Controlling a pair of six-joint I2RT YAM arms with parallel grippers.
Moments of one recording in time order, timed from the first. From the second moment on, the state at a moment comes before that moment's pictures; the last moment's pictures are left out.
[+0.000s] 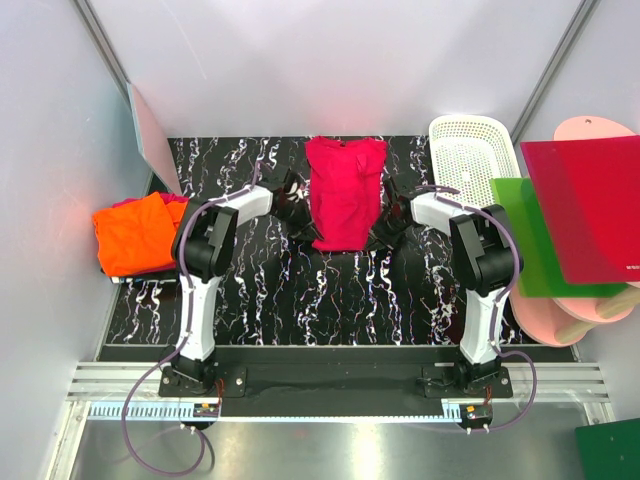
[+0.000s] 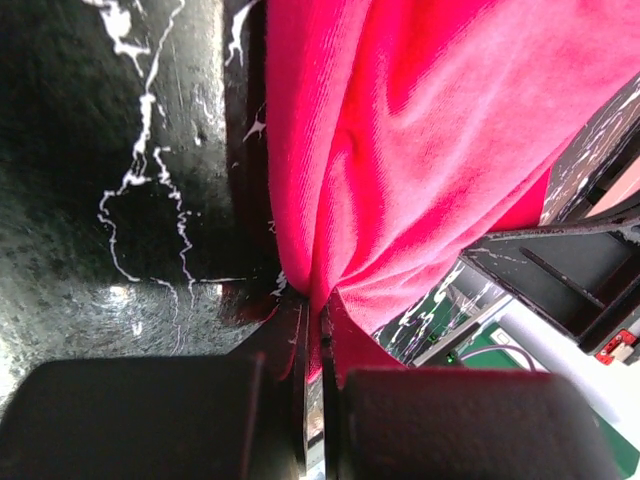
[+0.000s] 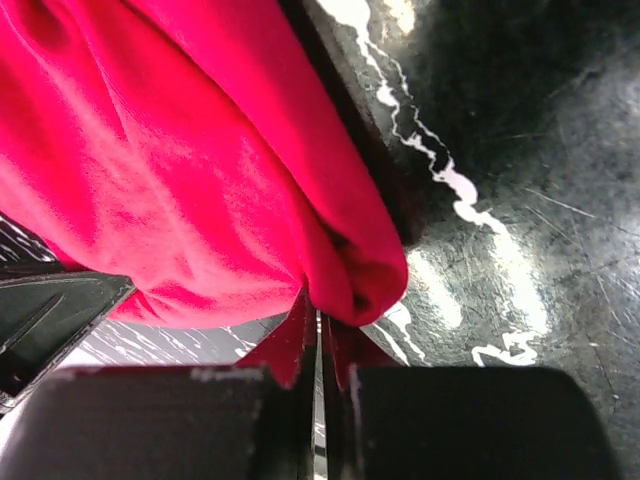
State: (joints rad) left arm -0.37 2.21 1.55 -0.53 0.56 -0.74; right arm 0.34 2.01 1.32 -0.54 -0.28 0.96
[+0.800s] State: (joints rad) left arm -0.43 1.84 1.17 -0.63 0.59 -0.71; right arm 0.36 1.68 1.11 -0.60 -0.43 0.92
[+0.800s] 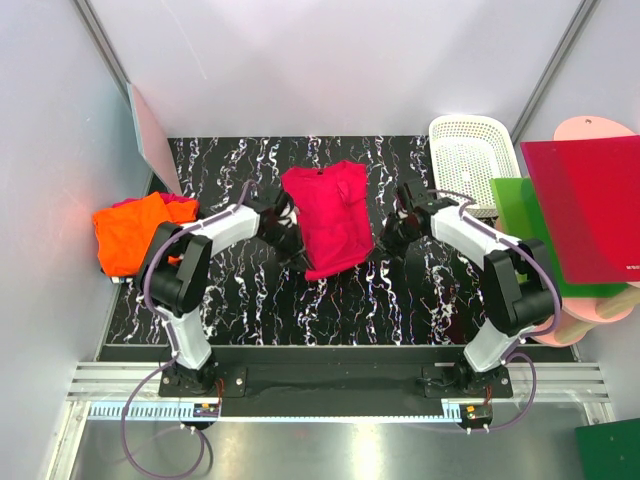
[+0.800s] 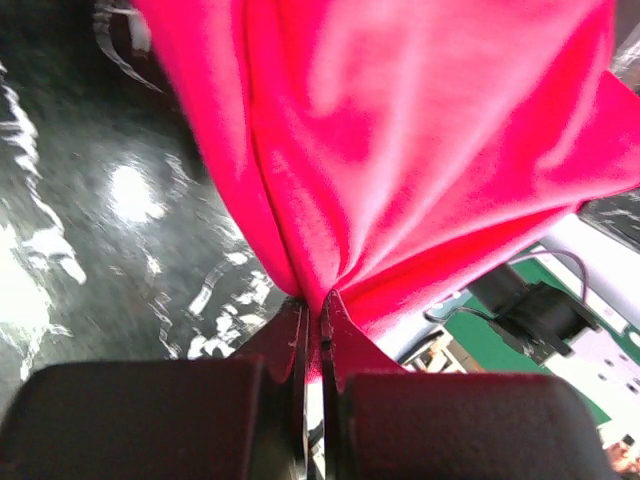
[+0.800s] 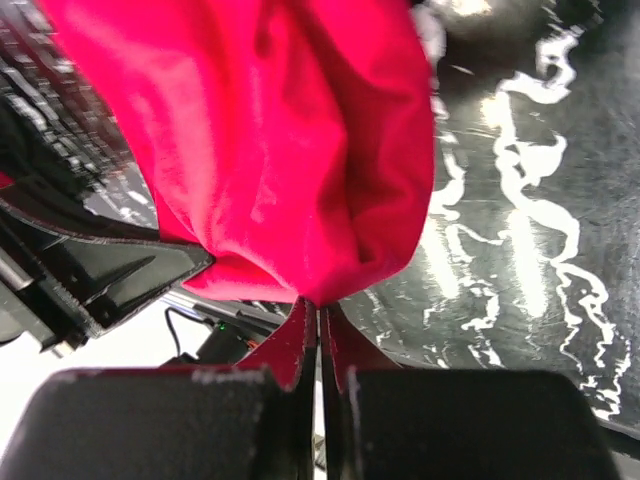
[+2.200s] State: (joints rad) left arm -0.23 2.20 1.91 -0.76 0.56 -0.90; right arm 0.35 2.56 2.55 -0.88 -0.30 0.60
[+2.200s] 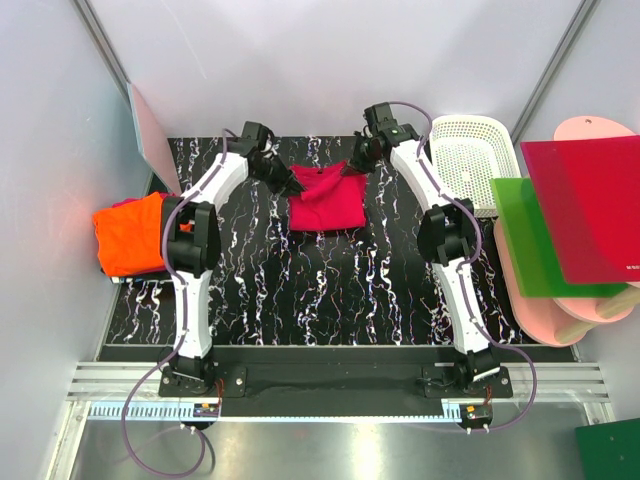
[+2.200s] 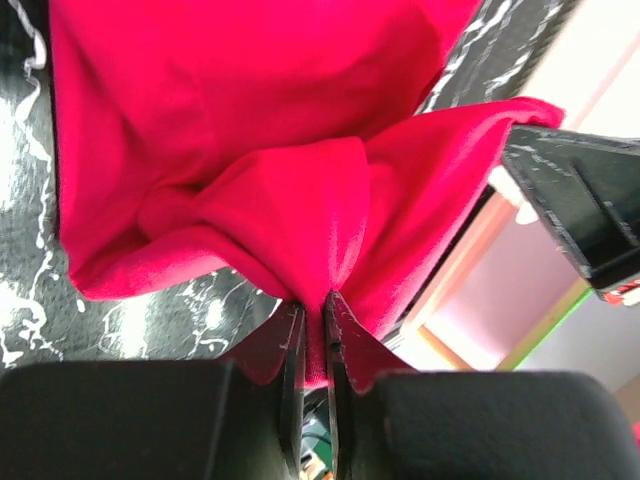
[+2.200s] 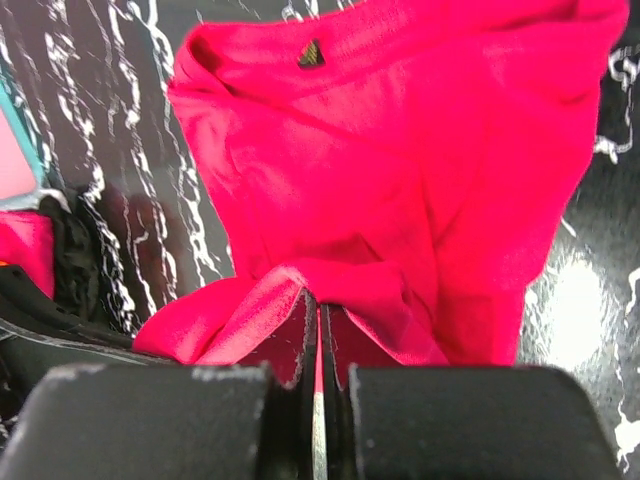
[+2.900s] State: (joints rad) left arm -0.18 2.18 1.86 -0.65 0.59 -0.92; right arm 0.33 2.71 2.61 -0.72 -0.22 0.66
